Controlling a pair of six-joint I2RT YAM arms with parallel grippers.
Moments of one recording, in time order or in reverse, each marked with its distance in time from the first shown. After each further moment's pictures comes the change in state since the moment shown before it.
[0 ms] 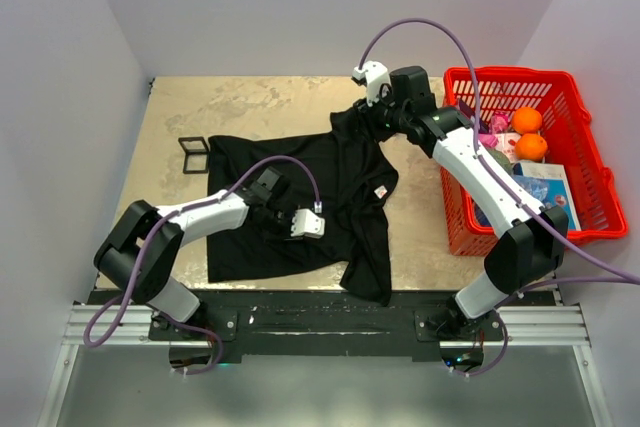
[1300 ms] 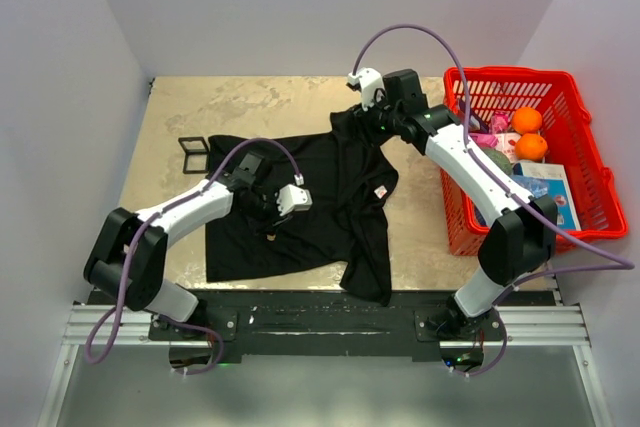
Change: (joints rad) left arm 0.132 -0.077 0.072 -0.171 -0.013 -0.218; right arm 0.000 0.059 0.000 -0.012 -0.011 -0.012
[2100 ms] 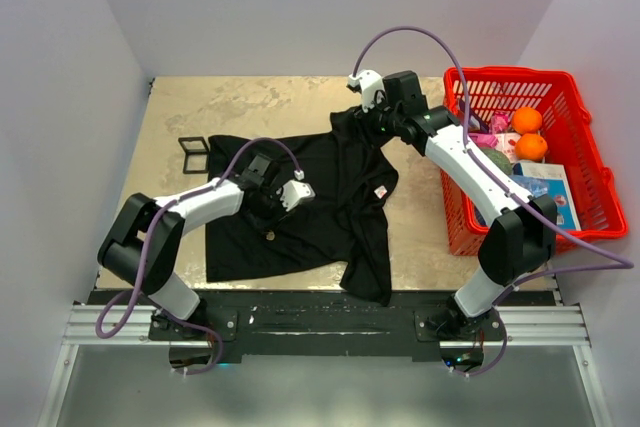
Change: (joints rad) left arm -0.025 0.119 -0.001 0.108 -0.138 -0.225; right arm -0.003 0.000 -0.016 0.006 -0.001 0.000
